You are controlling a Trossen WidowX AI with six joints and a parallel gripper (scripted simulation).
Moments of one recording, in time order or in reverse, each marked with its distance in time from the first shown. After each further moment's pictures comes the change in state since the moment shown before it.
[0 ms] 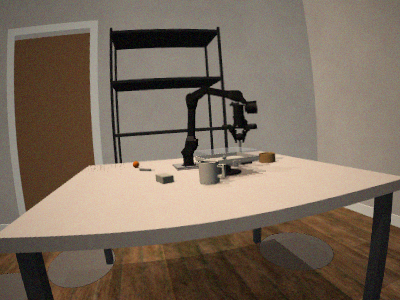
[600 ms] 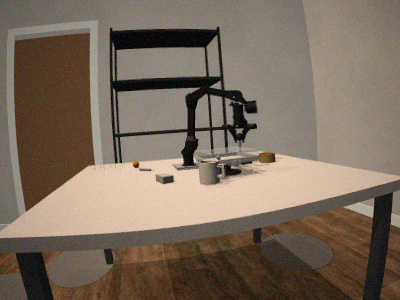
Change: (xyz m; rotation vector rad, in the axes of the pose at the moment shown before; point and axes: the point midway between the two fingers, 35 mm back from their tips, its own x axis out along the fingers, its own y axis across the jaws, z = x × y) arm 0.000 0.000 0.000 0.000 -0.003 -0.004
